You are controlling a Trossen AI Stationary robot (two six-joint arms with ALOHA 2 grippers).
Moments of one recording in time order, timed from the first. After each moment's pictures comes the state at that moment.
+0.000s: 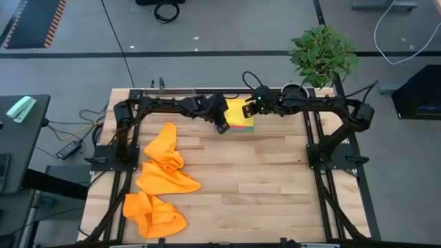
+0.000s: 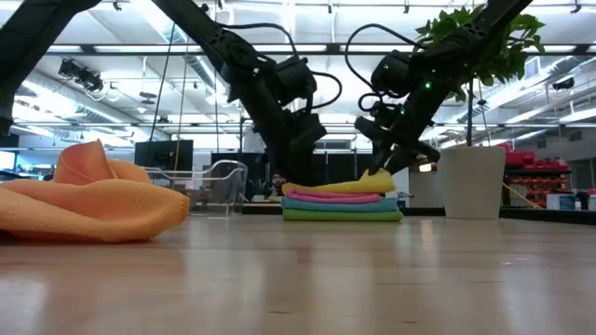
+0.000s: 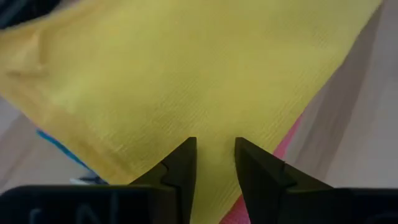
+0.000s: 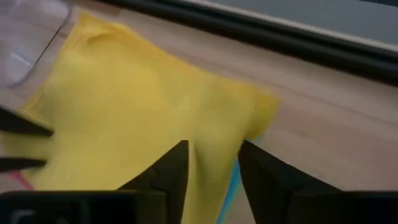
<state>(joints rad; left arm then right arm) 0.38 1.98 1.35 -0.29 -0.04 -0.17 -0.55 1.53 0.87 -0.19 0.19 0.57</state>
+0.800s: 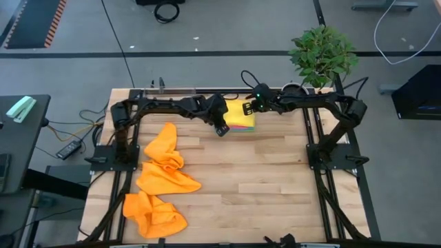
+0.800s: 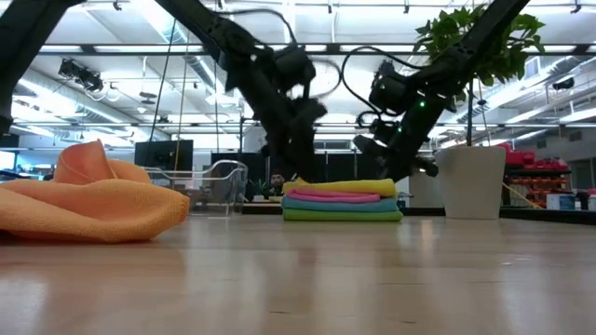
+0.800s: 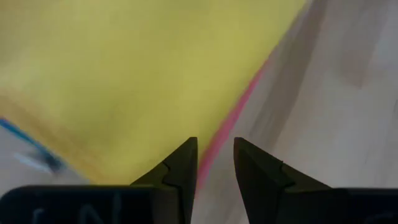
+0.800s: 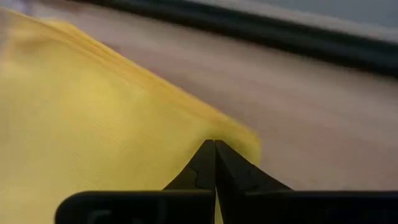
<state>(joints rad) 0.36 1.94 1.35 -0.34 0.07 -0.23 -0.62 1.63 0.87 -0.13 0.14 0.56</state>
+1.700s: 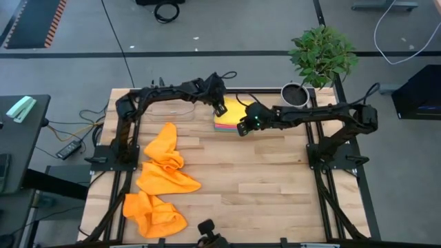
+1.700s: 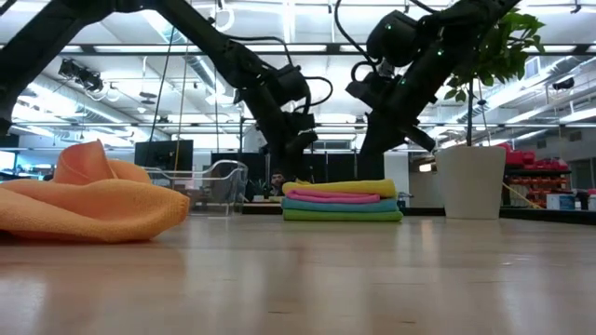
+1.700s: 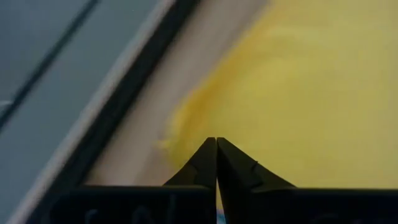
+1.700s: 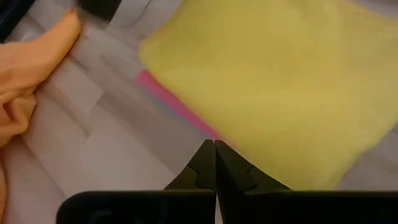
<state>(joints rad) 0.53 2.05 1.51 -0.36 -0.05 0.07 -0.26 1.47 0.87 -0.23 0.18 0.72</state>
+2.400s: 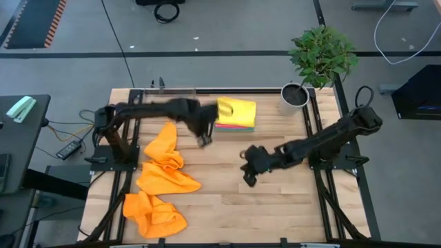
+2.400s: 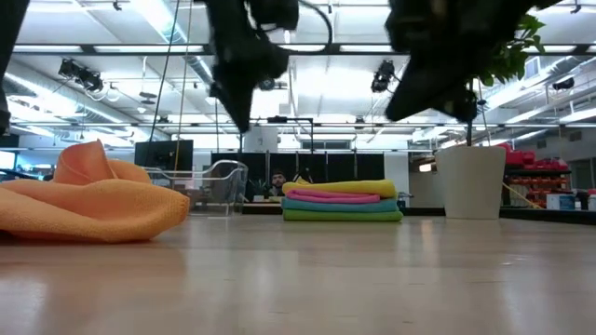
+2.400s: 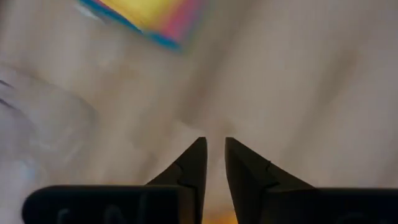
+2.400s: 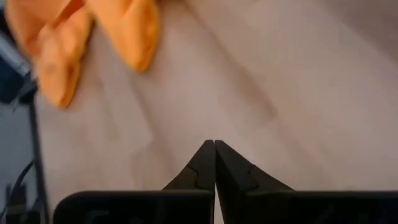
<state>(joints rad) 0.18 1.75 1.51 -1.07 -0.09 -0.25 0.33 1.46 0.87 -0.23 0.27 0.88</state>
